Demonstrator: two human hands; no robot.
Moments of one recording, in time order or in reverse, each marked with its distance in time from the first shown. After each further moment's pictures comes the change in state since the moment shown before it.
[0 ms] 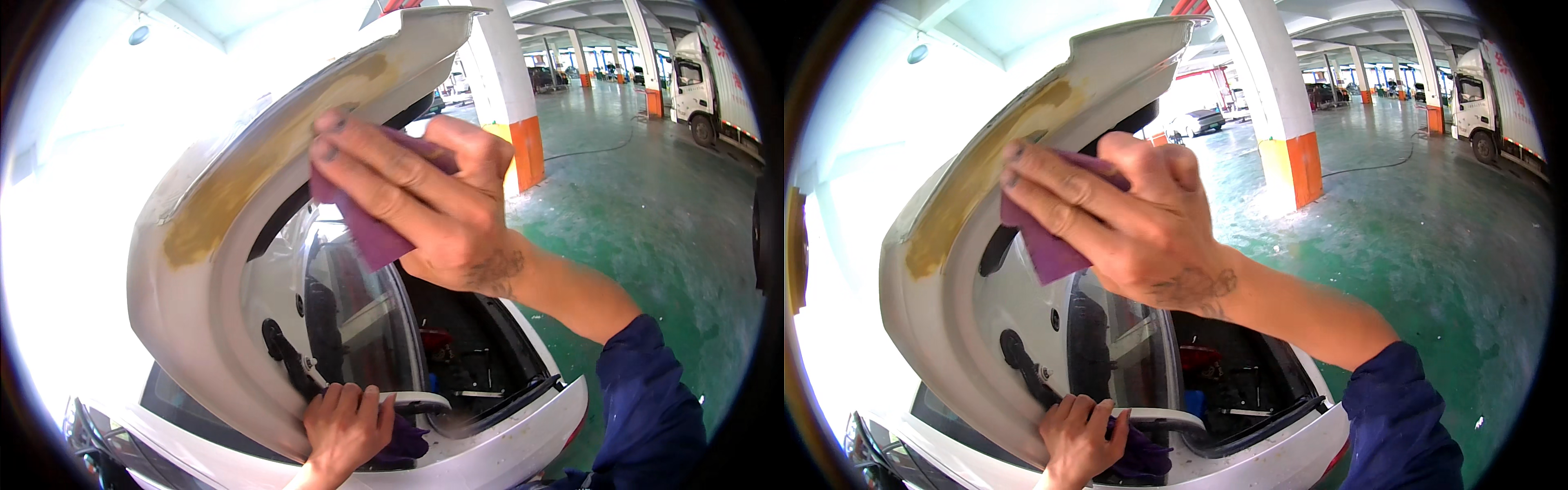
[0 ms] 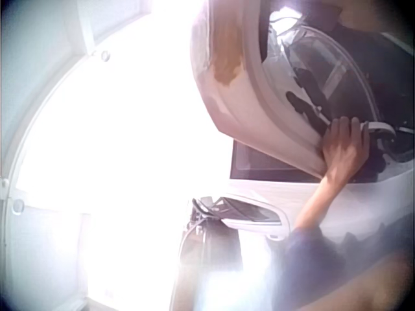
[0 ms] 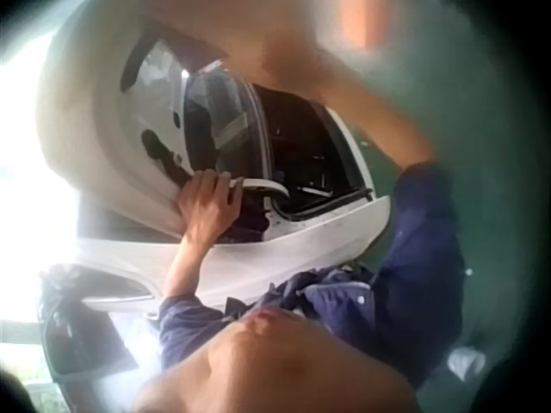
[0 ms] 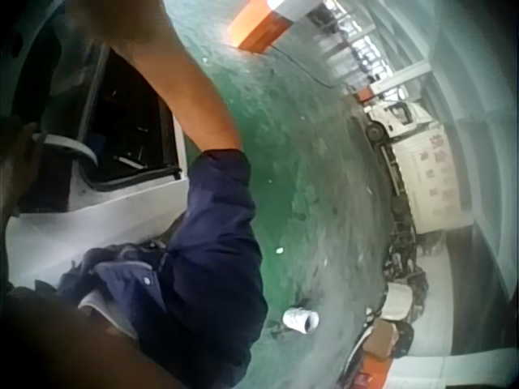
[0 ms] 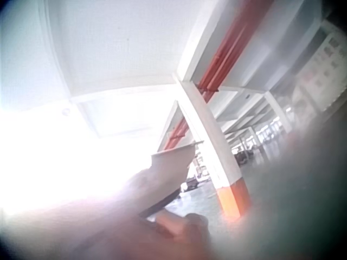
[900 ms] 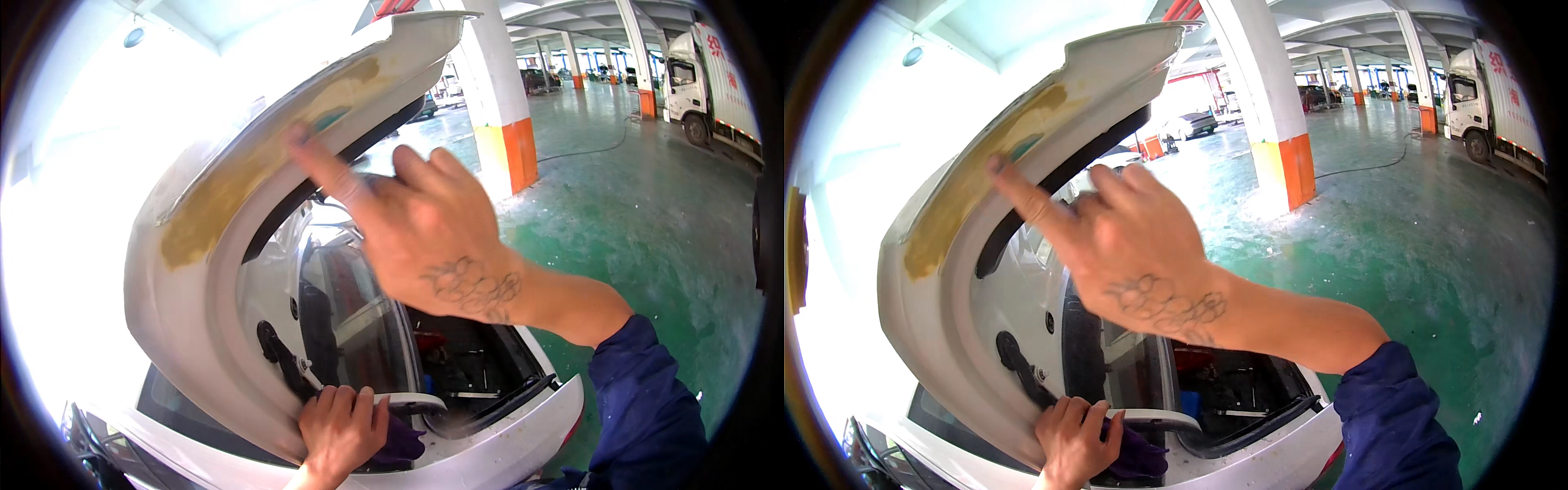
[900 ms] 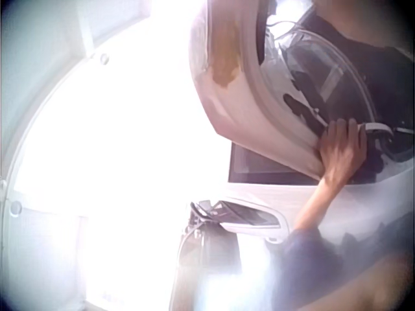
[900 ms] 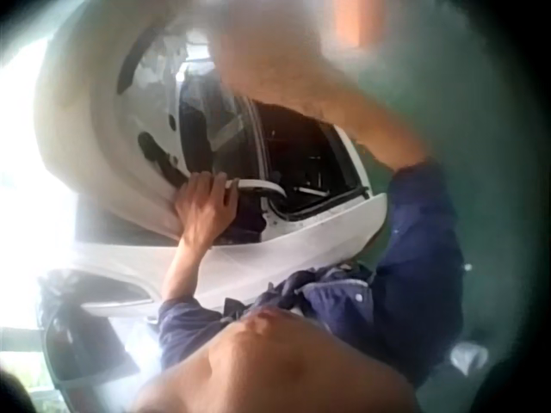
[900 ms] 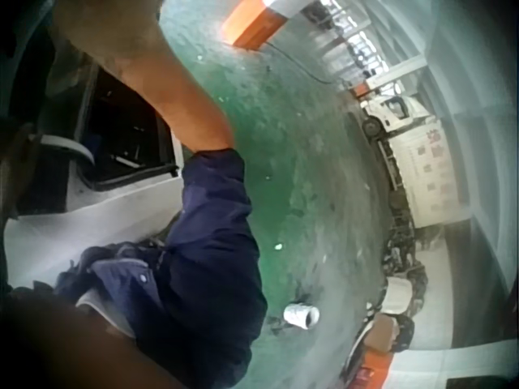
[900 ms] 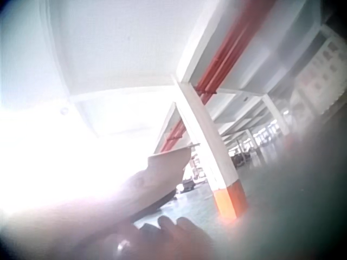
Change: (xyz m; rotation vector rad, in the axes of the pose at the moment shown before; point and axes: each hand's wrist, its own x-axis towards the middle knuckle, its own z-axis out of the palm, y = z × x) left_hand -0.002 0.000 -0.003 0.005 -0.014 -0.015; right_hand 0.017 -0.013 -0.018 -0.045 -0.407 0.022
